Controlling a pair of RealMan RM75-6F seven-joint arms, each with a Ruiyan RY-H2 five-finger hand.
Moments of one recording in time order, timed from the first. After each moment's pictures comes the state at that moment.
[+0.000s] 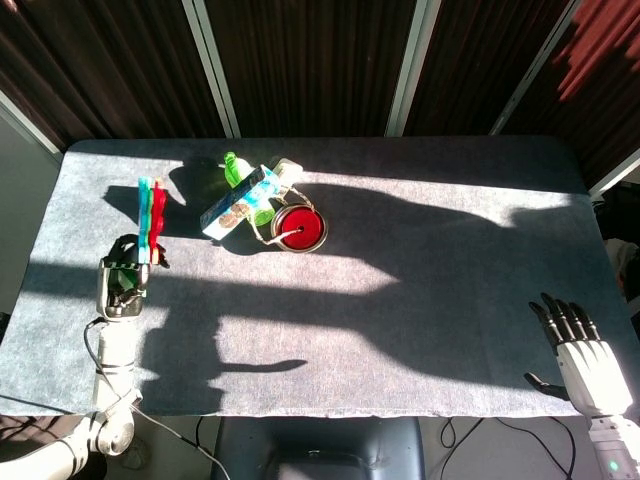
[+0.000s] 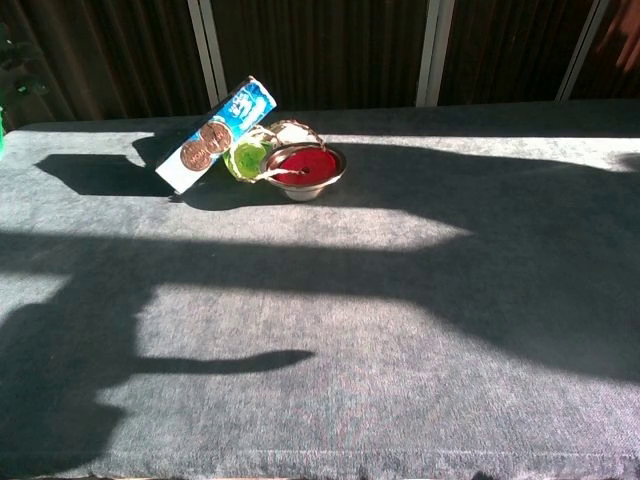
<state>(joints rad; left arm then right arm) -0.47 -1.71 -0.30 -1.09 1.46 1.54 -1.61 0.04 -1.06 -0.01 -1.66 -1.59 1.47 -0.06</state>
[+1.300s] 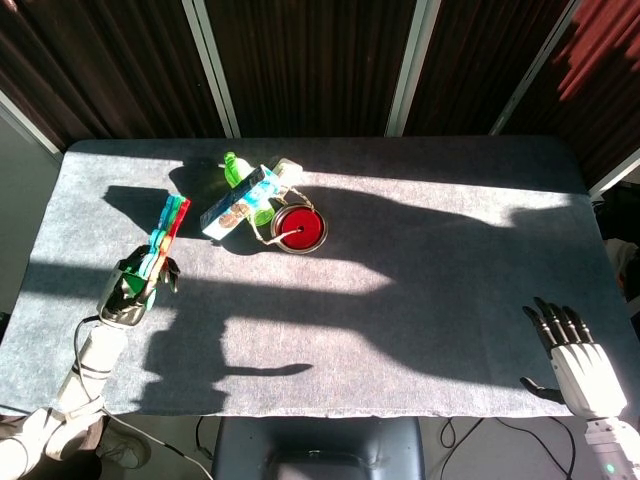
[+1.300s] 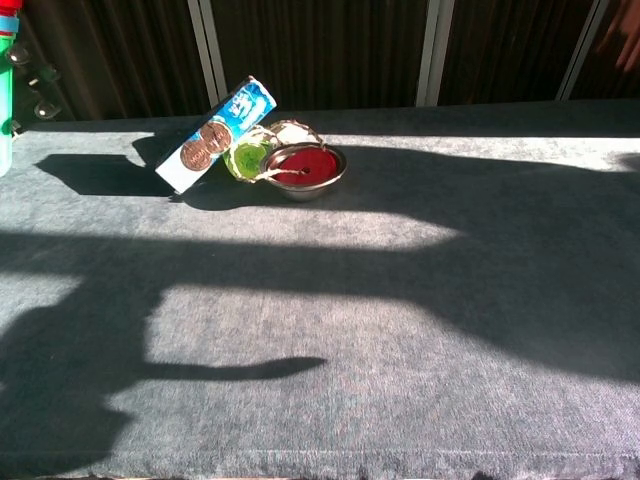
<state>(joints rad) -0.52 -1.52 -0.08 -1.08 1.63 1.44 -1.91 0.05 -1.06 -0.03 -1.67 -1.60 1.46 -0.06</state>
